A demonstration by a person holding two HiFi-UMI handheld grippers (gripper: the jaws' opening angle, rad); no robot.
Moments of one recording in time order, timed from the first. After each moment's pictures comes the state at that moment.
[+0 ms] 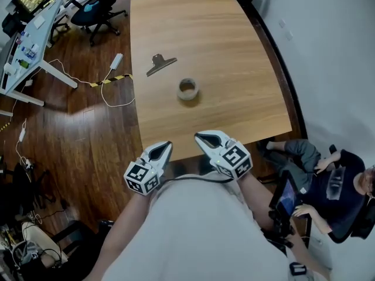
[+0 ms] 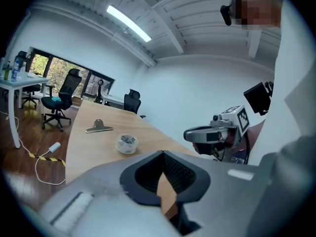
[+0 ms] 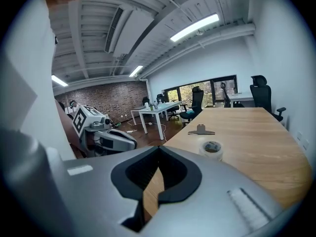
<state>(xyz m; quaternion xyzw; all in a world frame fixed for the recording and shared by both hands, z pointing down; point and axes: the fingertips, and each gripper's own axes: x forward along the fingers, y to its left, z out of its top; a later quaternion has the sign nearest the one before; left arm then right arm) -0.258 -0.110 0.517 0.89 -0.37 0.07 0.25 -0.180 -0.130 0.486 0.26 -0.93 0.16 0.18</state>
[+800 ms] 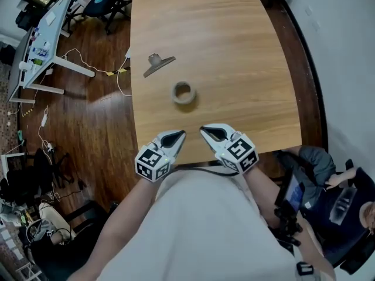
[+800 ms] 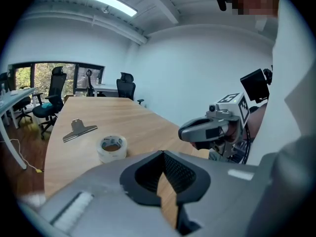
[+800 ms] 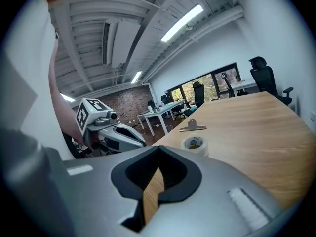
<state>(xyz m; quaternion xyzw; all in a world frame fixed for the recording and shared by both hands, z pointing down) -0.146 -0.199 0.533 0.88 -0.35 0.20 0.24 -0.098 -0.211 0.514 0.21 -0.94 0.22 0.15</state>
